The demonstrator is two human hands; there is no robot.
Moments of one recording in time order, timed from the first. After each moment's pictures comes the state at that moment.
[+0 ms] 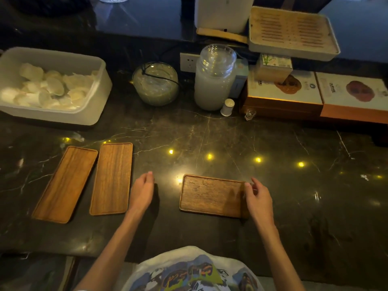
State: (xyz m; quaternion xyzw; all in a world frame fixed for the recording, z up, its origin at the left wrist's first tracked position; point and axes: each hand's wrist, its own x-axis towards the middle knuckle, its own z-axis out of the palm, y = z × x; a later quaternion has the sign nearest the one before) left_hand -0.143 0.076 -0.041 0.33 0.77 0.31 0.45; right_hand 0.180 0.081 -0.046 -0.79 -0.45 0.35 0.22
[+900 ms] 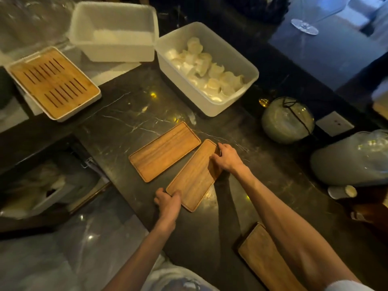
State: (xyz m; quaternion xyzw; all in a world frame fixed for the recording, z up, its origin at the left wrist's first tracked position) left_hand -0.248 0.006 -0.075 -0.16 0.78 0.46 0.40; right_hand -0.219 0.247 -0.066 -0.42 -0.84 0.31 -0.16
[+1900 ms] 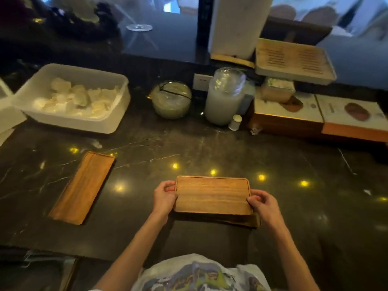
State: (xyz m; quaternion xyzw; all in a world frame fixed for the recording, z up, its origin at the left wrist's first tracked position) left_hand -0.119 0.071 -0.037 0.22 0.72 0.38 0.53; right_hand 0.182 0.080 -0.028 -0.73 -0.39 0.49 0.26
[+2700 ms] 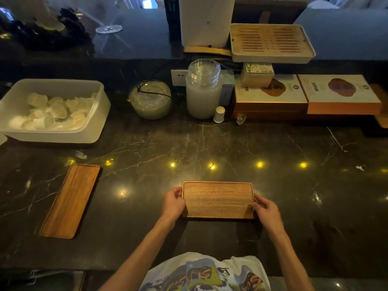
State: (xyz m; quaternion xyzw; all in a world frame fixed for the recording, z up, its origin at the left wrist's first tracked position) left_hand -0.062 0.073 -0.052 0.34 0.73 0.26 0.54; right_hand 0.220 0.047 -0.073 -0.76 -0.33 0.49 0.27
